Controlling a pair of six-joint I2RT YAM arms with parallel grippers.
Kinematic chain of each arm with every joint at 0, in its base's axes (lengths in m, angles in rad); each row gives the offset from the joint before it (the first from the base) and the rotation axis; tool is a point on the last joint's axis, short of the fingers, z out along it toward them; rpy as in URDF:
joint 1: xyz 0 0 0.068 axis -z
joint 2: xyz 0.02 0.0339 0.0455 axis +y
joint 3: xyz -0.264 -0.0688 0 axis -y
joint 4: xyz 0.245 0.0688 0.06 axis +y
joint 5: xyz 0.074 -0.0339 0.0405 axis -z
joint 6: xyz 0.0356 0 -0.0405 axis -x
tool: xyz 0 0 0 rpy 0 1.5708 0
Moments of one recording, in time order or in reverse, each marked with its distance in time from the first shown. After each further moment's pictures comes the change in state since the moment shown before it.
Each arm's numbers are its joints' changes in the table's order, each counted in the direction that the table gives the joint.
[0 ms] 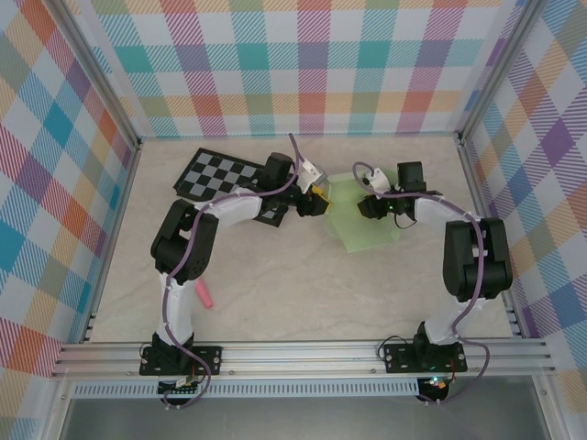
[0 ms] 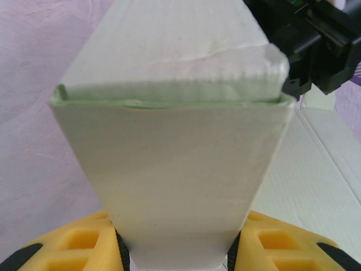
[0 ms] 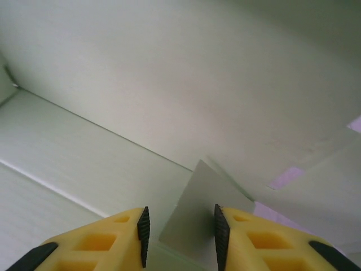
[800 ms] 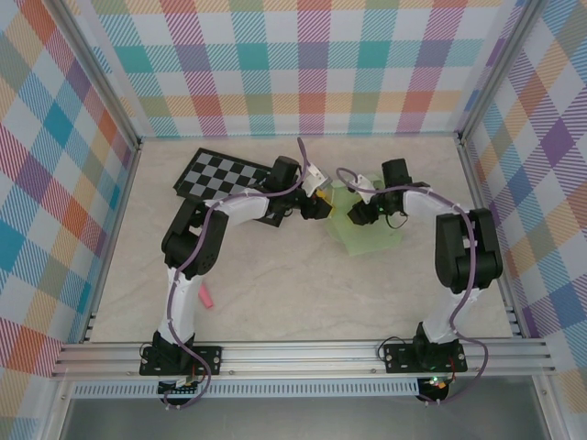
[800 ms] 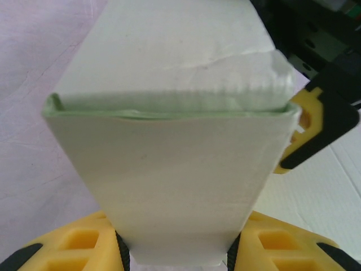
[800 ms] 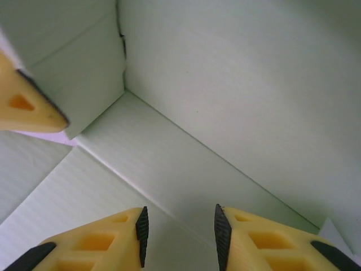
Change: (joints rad) left arm 0.016 0.090 0.059 0.018 -0.013 -0.027; right arm -0.067 0.070 0.104 0.208 -0.006 0.144
